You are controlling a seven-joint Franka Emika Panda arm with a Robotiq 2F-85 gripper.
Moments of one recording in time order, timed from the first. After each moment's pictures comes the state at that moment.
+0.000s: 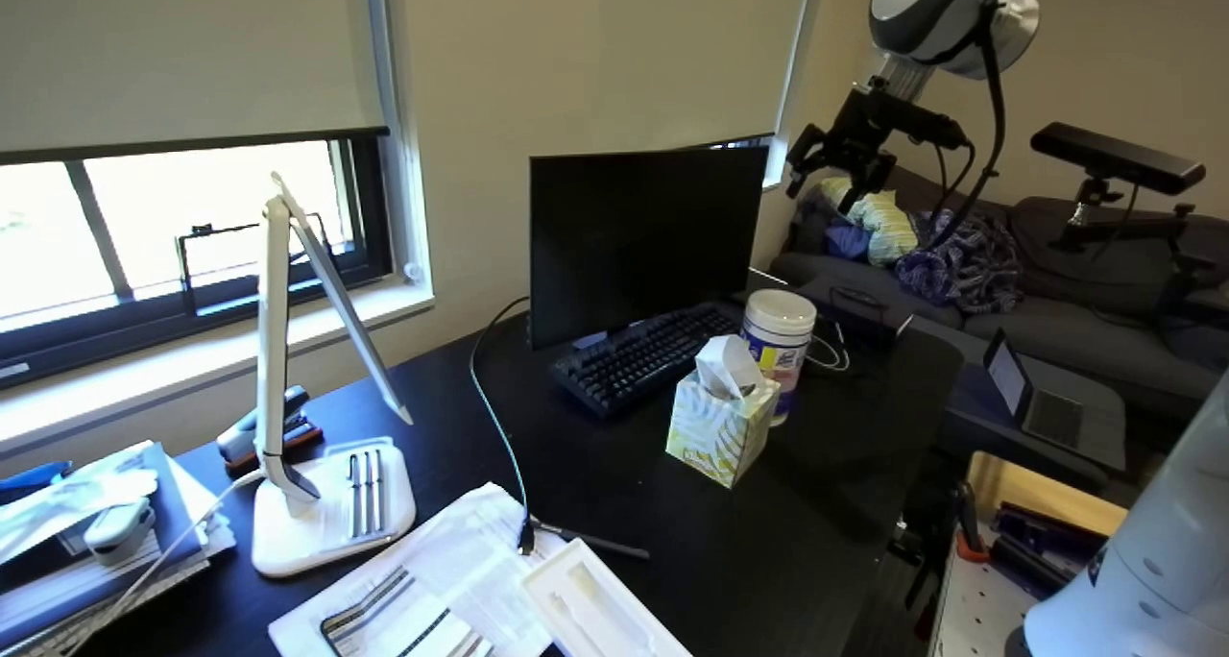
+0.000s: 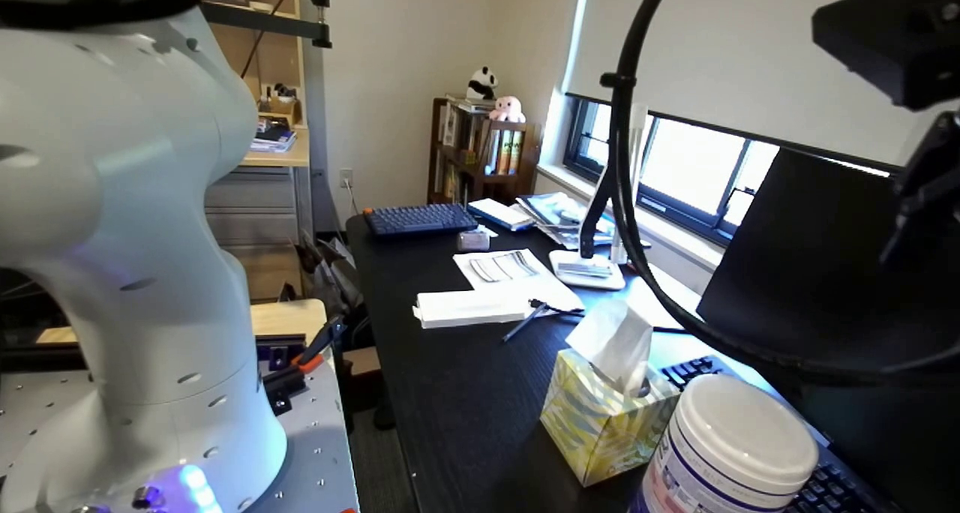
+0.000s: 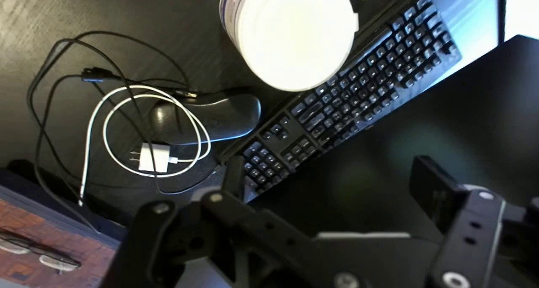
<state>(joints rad) -0.27 -0.20 -0.36 -2.26 0.18 2.25 0.12</state>
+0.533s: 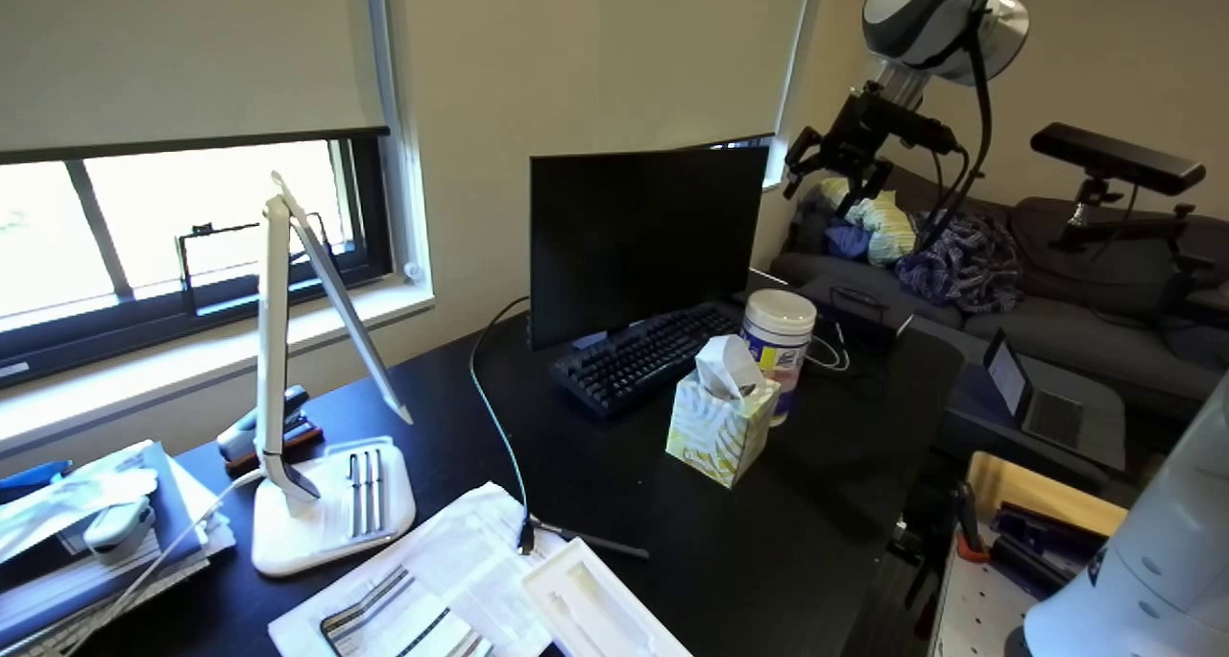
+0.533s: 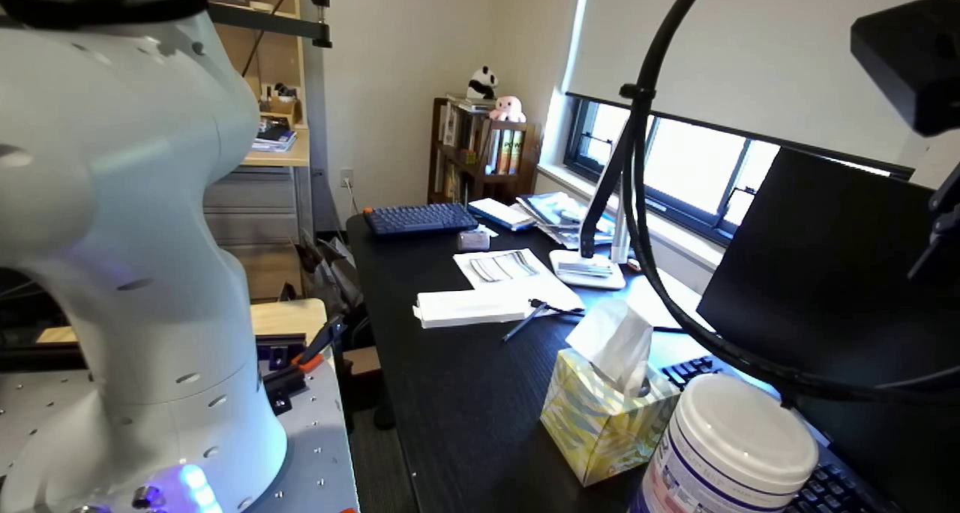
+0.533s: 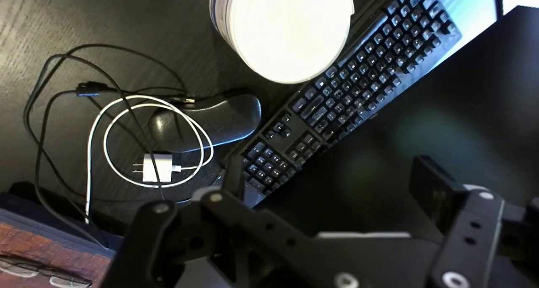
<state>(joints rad) -0.28 -0.15 -0.36 -2.23 0.23 2.25 0.15</state>
